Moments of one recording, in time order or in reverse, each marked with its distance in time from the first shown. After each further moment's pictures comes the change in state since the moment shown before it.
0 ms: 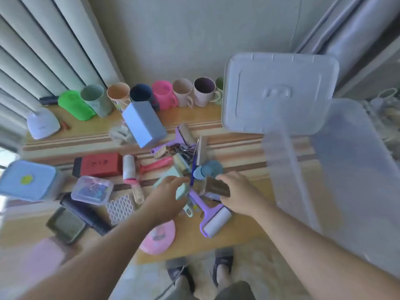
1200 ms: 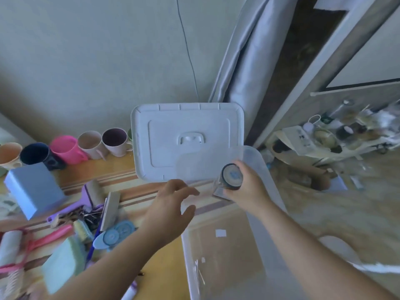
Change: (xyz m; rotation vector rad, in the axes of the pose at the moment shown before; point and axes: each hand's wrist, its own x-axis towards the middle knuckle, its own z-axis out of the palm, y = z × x) left_hand 0.152 0.293 0.062 -0.024 0.244 0.354; right_hand -0.009 0.245 -0.244 0.406 0.479 0.089
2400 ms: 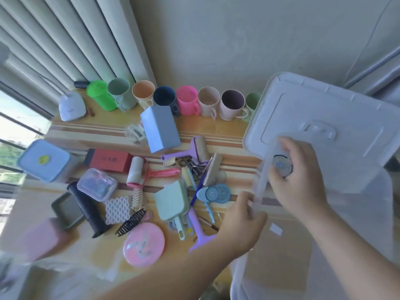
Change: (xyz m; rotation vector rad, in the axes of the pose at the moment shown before) left_hand -0.112 -0.090 -0.019 -0.699 -0.010 -0.661; right_hand -0.015 -0.173 0.180 -0.147 0.101 -0.501
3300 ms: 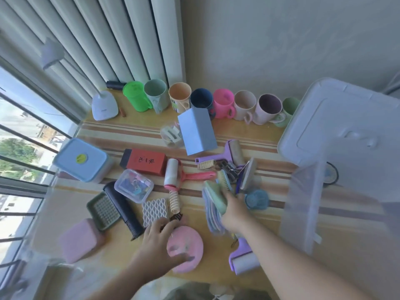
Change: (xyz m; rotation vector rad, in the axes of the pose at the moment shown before) left_hand -0.081 -0.217 -0.249 0.681 0.098 -0.070; right_hand -0.077 -0.093 0.227 -0.025 -0.860 0.623
